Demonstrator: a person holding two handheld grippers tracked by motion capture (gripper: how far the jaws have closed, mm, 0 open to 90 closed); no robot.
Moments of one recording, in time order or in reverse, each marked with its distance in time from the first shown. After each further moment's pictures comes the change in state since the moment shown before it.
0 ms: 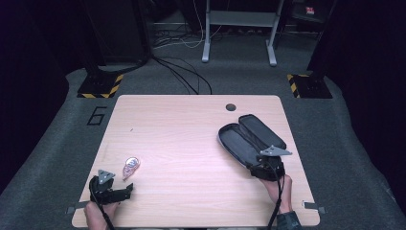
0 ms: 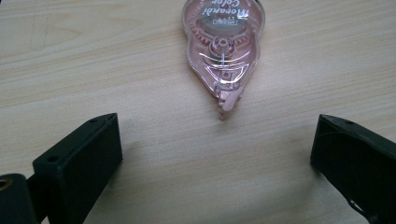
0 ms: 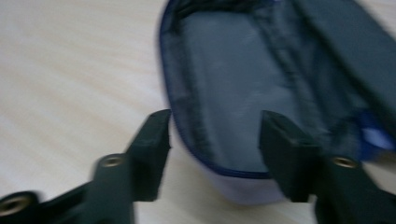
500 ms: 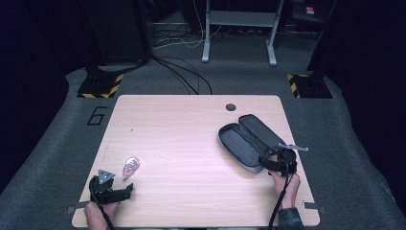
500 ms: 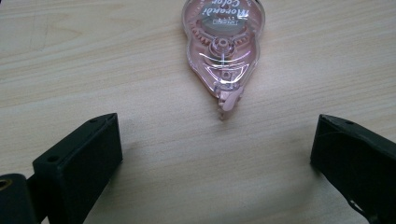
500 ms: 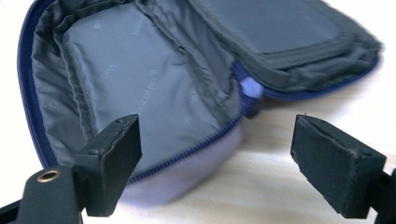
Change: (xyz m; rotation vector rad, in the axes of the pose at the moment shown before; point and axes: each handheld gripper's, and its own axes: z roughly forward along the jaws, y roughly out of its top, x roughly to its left) left arm 0.000 0.000 0.000 0.000 0.001 0.004; right arm -0.050 -0.010 0.008 0.052 -0.161 0.364
